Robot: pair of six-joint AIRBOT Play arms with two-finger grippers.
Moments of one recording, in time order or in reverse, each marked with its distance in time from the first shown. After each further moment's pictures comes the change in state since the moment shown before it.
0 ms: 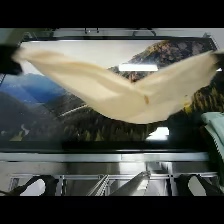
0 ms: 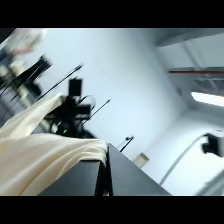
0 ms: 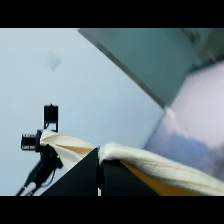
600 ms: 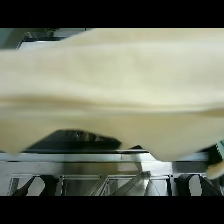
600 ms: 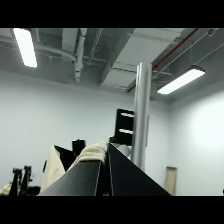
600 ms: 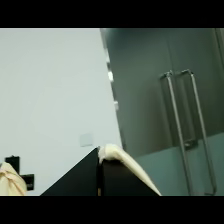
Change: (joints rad) left arm 0.277 0.244 0.093 -0.502 0.006 -0.010; right arm -0.172 0.217 0.309 0.251 -0.176 -0.003
